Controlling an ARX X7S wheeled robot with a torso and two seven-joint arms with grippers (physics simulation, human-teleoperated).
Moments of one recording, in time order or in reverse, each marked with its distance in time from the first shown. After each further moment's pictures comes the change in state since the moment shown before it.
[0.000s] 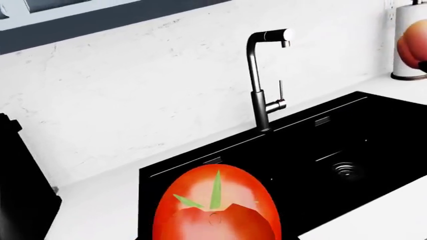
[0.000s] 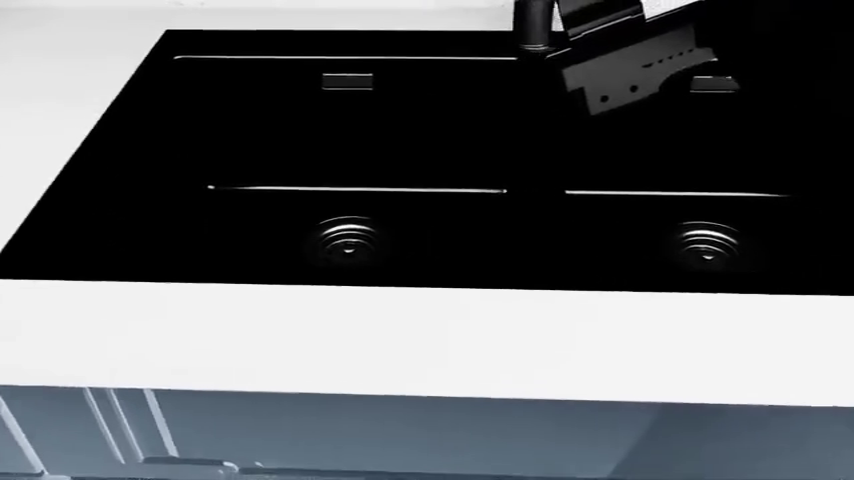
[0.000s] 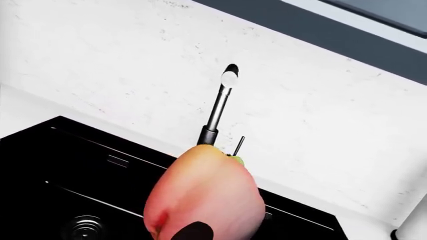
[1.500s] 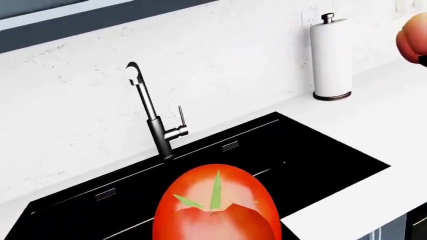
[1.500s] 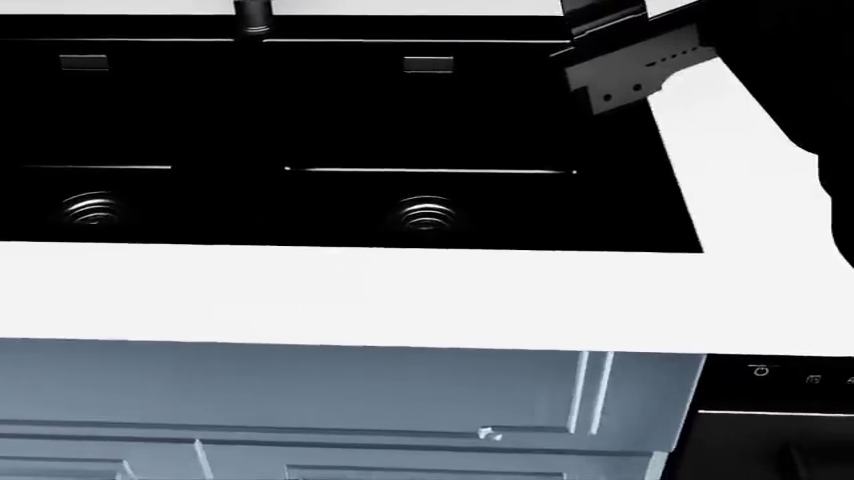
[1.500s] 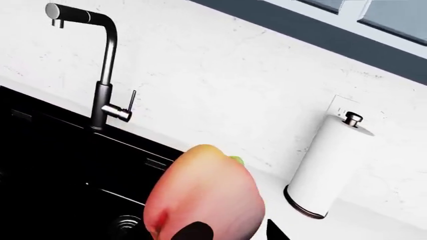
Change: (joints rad) left arm 0.021 0.026 0.013 -0.006 0.068 0.003 0.049; right arm -0.007 0.000 0.011 0.009 -0.012 0.005 -0.020
